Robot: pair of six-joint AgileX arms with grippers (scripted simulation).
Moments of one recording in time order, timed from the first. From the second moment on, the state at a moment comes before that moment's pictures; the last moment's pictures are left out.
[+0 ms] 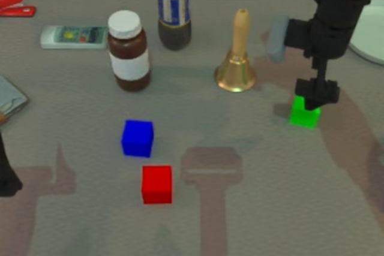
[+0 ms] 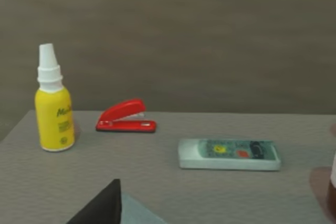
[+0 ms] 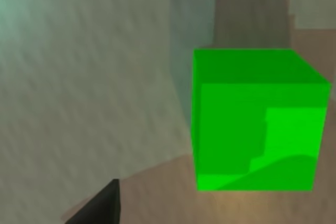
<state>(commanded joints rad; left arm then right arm) 0.02 0.00 0.00 0.00 0.00 0.00 0.31 2.27 1.94 -1.24 0.00 -0.97</state>
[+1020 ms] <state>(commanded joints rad) 0.02 0.00 0.00 0.00 0.00 0.00 0.31 2.35 1.75 -0.97 0.00 -0.96</state>
